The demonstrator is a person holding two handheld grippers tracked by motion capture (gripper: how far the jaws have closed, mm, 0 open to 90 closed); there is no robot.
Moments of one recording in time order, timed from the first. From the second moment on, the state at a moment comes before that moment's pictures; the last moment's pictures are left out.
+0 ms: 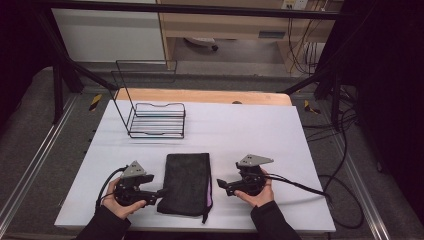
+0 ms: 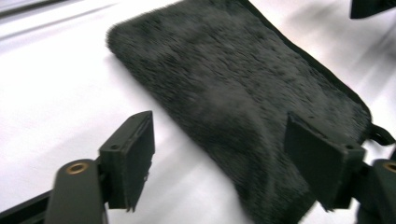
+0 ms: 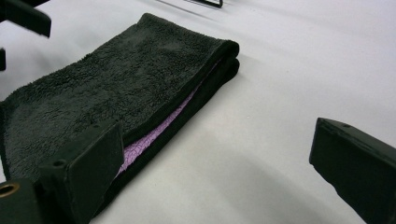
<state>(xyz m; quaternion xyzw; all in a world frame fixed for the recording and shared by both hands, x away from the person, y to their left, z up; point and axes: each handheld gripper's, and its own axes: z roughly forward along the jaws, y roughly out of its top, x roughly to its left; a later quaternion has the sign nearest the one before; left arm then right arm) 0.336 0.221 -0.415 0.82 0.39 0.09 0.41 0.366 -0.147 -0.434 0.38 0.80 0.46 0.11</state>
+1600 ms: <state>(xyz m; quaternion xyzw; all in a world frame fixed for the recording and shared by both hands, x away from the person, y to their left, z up) 0.434 0.198 -0.446 0.80 0.46 0.10 0.37 0.369 -0.142 -0.443 0.38 0.81 0.44 0.09</state>
